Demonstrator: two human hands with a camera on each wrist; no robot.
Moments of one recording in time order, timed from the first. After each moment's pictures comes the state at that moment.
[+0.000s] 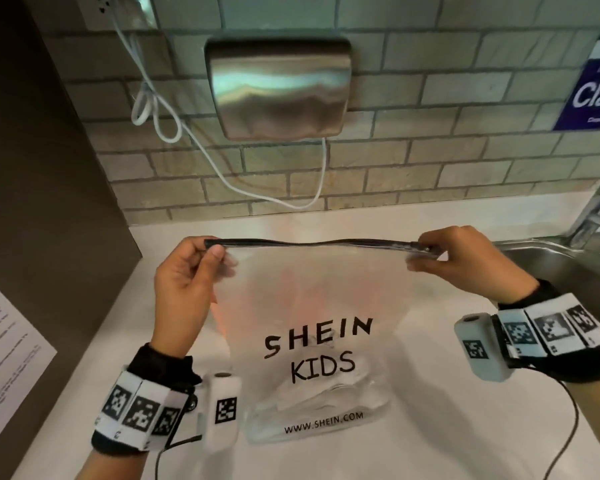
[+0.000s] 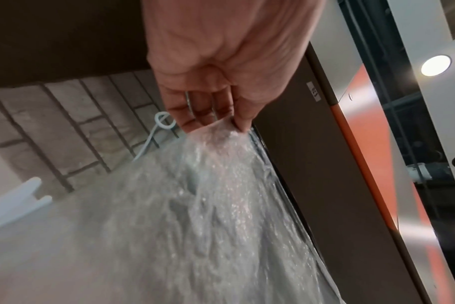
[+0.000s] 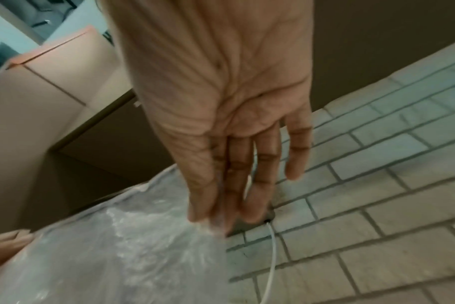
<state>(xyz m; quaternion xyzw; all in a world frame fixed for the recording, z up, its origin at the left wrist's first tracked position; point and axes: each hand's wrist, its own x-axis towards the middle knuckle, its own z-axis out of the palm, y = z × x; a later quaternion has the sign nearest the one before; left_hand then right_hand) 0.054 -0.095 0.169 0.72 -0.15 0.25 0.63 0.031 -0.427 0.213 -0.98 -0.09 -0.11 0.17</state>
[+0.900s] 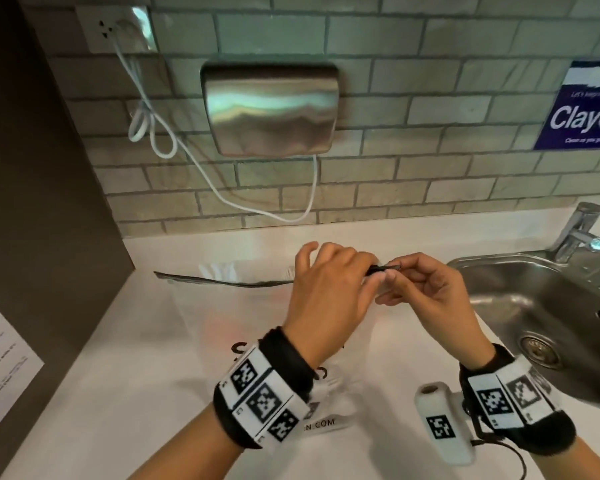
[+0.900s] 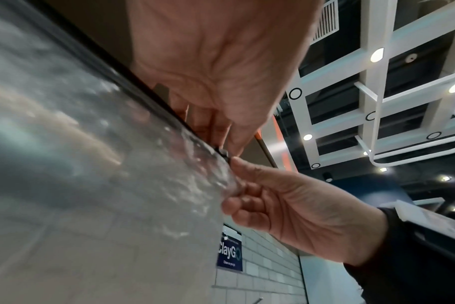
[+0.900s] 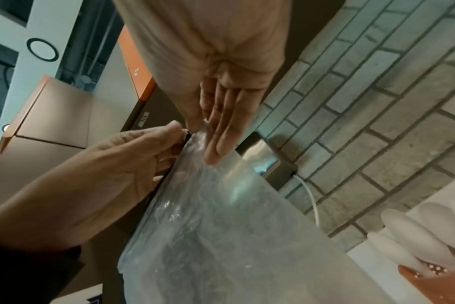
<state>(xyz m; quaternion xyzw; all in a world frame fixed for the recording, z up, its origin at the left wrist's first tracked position) 0.019 -0.234 0.199 0.89 -0.31 0.28 0.21 0.003 -0.391 0.175 -0.69 -0.16 -0.22 0.67</state>
